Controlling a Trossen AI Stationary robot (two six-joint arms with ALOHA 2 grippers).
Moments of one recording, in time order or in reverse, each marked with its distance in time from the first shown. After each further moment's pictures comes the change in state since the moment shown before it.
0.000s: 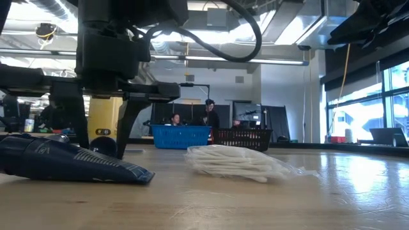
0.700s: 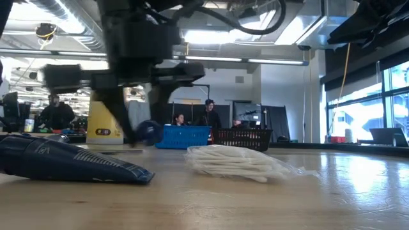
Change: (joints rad) left arm 0.013 0.006 0.095 0.003 -0.123 0.023; right arm 0.000 0.000 0.000 0.000 0.000 0.000
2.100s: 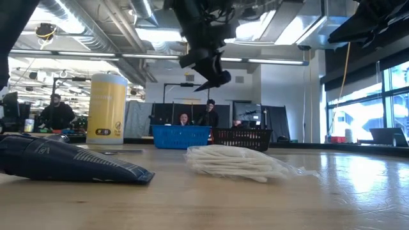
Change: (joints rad) left arm 0.503 -0.005 0.399 -0.020 -0.136 0.028; right arm 0.000 0.000 0.000 0.000 0.000 0.000
